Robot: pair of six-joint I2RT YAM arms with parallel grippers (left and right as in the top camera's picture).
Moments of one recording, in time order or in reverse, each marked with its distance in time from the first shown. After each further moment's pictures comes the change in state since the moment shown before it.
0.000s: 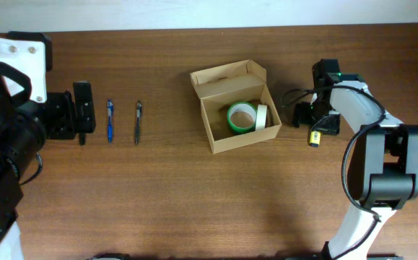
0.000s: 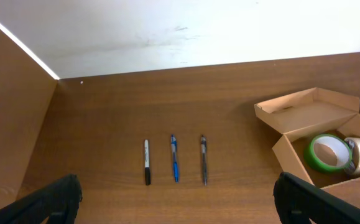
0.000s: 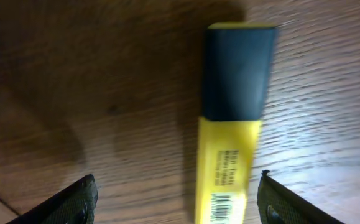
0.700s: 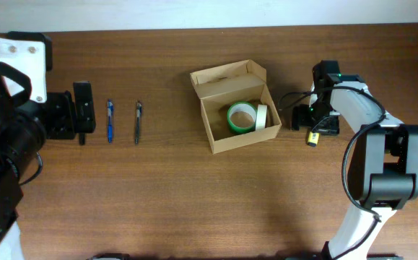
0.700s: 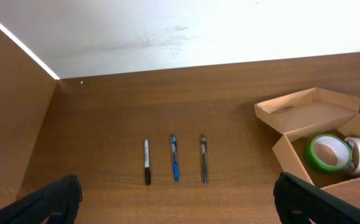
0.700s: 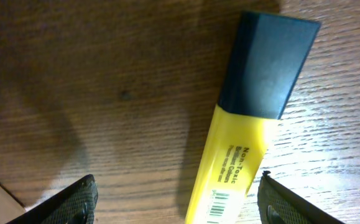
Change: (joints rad) left arm 0.000 0.000 0.000 0.000 0.000 0.000; right arm -0.004 0.000 -0.003 -0.006 -0.011 -0.067
